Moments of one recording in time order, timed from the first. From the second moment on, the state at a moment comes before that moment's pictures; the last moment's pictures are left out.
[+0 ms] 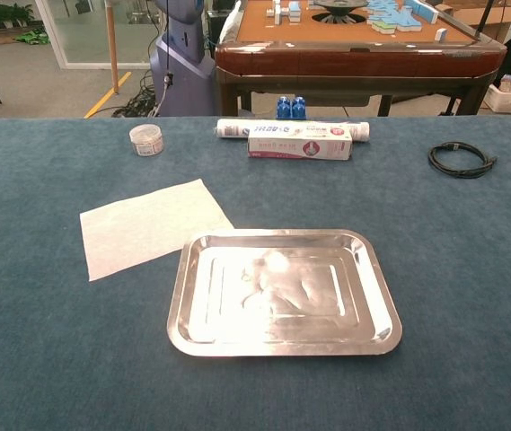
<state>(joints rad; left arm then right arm) -0.18 -1.23 -0.03 -1.42 1.68 1.50 -0.08 0.10 -1.16 0.05 -1.57 -1.55 1.49 -0.03</state>
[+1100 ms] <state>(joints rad) -0.49 -1.46 0.02 -1.11 1.85 1.34 -0.22 0.10 -1.16 0.05 -1.56 -1.54 1.47 -0.03</state>
